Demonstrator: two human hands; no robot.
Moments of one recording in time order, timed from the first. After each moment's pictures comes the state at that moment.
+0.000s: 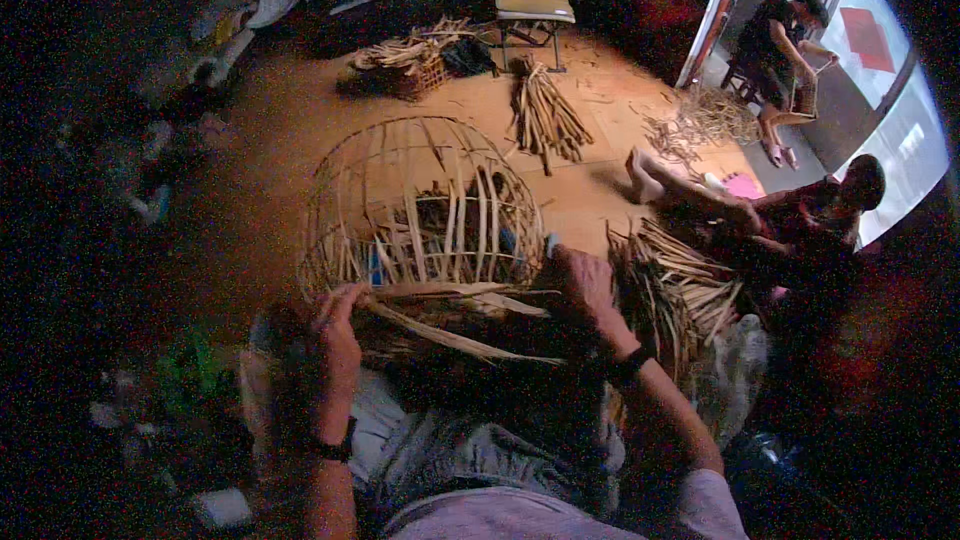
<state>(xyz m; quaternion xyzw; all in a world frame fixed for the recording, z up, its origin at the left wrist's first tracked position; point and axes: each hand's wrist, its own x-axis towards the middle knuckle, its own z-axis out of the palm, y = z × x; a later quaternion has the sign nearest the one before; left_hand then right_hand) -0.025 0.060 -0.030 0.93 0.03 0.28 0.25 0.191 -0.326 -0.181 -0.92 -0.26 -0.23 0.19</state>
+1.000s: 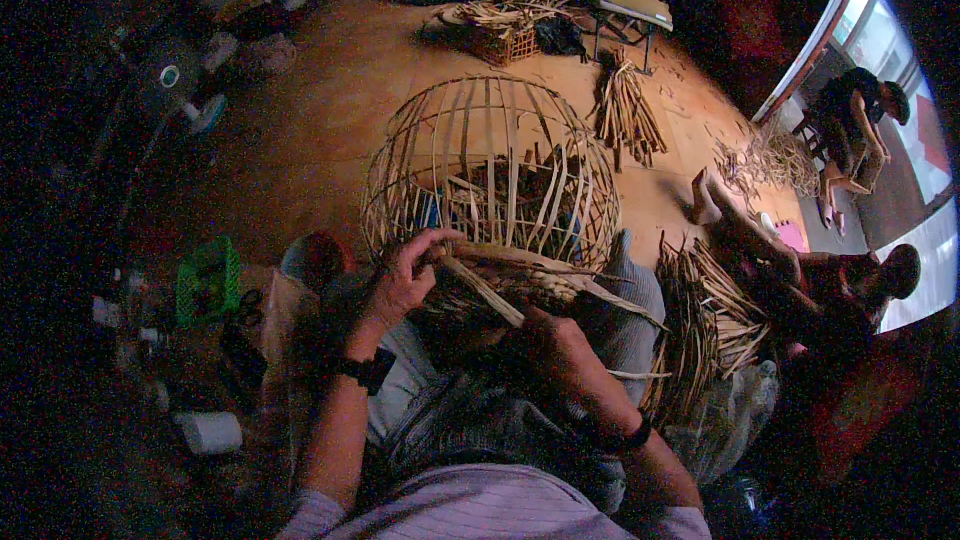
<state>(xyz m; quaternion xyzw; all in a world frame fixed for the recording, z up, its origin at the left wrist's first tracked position) -0.009 0.083 -0.039 0.84 -0.04 0.10 0.54 0.033 -0.223 -0.054 -0.77 -0.32 0.29 0.48</state>
